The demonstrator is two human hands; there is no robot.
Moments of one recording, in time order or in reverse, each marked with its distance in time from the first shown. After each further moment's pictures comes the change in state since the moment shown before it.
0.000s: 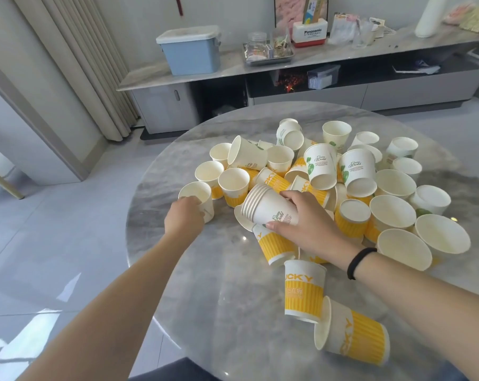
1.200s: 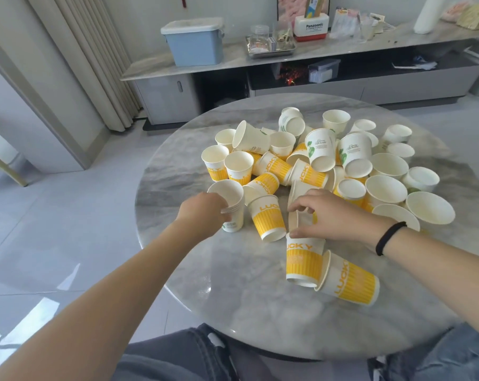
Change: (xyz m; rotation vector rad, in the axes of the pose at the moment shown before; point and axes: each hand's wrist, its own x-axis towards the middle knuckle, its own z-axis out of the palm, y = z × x) left_hand -0.080 0.014 -0.033 0.275 -0.158 0.290; right_hand -0.034 0.008 -0.028 -0.363 -0.298 -0.161
